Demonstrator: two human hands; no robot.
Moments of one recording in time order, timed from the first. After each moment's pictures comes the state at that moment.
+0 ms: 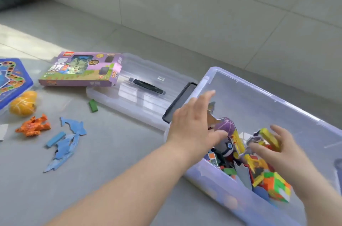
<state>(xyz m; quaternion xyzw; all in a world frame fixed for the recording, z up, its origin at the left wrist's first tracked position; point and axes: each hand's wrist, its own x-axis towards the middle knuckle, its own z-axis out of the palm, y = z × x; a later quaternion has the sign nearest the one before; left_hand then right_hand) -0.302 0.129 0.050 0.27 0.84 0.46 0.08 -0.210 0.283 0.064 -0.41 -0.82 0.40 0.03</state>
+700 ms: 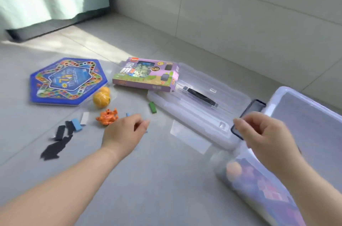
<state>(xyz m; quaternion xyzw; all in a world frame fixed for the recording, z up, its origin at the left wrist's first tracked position) -0.355 -0.106 -0.010 0.02 0.94 0.33 0.01 -0.288 0.132 0.074 -0.13 -0.91 0.39 0.05</state>
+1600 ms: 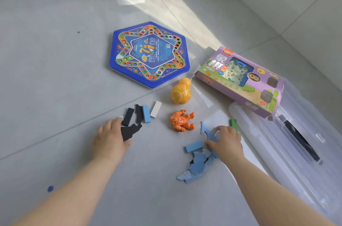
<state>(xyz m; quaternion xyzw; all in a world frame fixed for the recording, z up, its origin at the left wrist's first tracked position) -0.385 -0.314 -0.140 -0.33 0.90 0.25 0.14 -0.485 -0.068 -0.131 -0.04 -0.96 0.09 -0.24</state>
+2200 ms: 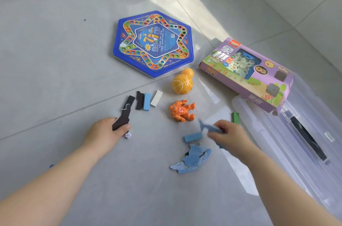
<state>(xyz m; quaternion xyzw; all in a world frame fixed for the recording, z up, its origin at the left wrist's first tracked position) -0.369 -0.316 -0.132 -0.37 0.84 0.37 0.13 -0.480 -0.057 -0.097 0.04 -0.88 0.34 -0.33</state>
